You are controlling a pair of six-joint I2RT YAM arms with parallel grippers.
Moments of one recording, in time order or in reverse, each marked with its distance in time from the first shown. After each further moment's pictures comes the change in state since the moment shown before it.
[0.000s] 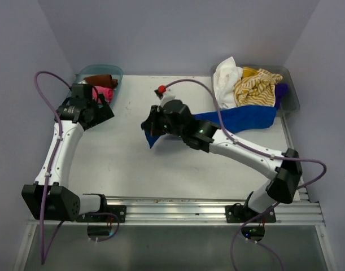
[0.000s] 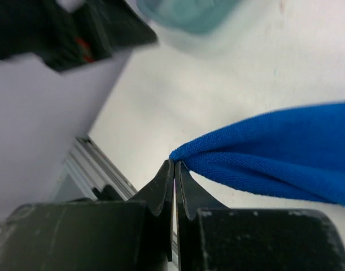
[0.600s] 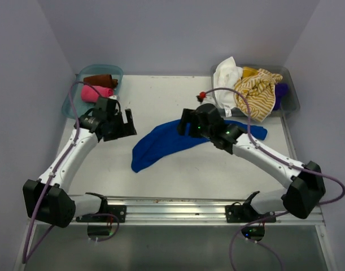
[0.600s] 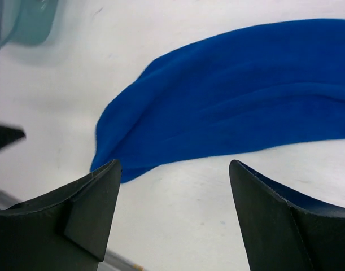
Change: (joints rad) left arm -0.165 -0.033 -0.167 0.072 0.175 0.029; right arm -0.213 -0.138 -0.382 -0.092 0.043 0.047
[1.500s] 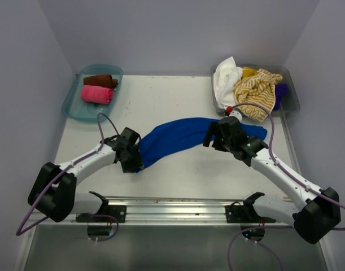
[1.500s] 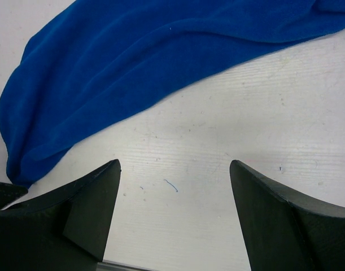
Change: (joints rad) left arm -0.273 0.054 -0.446 0.162 0.010 -0.357; right arm -0.223 -0.273 -0.265 -0.183 0.064 0.011
